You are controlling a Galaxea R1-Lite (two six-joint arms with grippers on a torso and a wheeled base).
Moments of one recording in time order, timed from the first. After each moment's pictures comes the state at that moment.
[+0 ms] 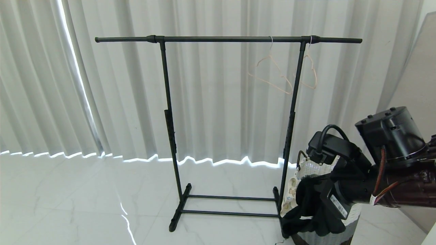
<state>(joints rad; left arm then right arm) 0.00 0.00 0.00 0.01 -0.10 0.08 0.73 1.50 -0.92 0.16 -0.07 -0.23</state>
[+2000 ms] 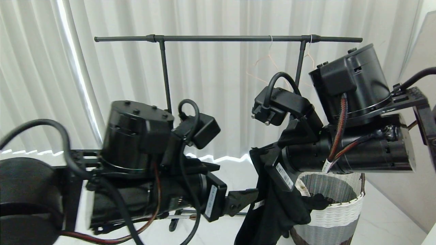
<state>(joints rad) -0.79 1.57 -0.91 -0.15 -0.15 -0.09 0.97 1.66 -1.36 0.27 -0.07 -0.17</state>
